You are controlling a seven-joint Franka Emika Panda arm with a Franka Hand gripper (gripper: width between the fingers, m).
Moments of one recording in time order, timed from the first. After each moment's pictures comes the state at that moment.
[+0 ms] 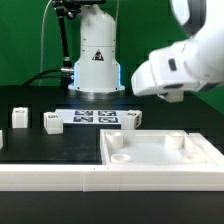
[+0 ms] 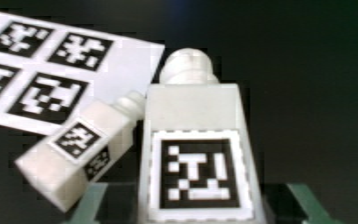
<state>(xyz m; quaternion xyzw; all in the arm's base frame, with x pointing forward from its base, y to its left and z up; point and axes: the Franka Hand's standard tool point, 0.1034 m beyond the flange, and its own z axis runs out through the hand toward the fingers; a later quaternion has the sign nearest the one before) 0.429 0.133 0.093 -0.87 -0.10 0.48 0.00</state>
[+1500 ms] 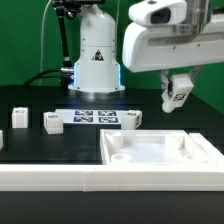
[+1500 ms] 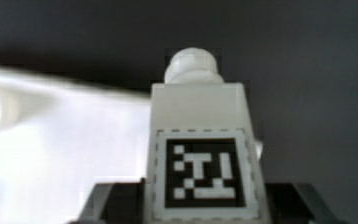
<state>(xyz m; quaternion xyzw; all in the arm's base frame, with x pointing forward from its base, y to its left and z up) 0.531 0.115 0.127 -0.99 -0.11 0.02 0.04</state>
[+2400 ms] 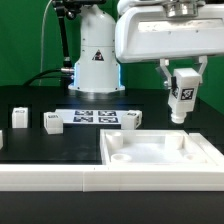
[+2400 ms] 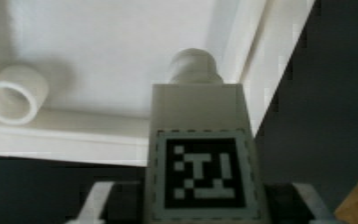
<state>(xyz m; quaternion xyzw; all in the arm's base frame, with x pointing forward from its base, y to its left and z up) 0.590 0.103 0.131 -0.98 -0.09 -0.15 0.05</state>
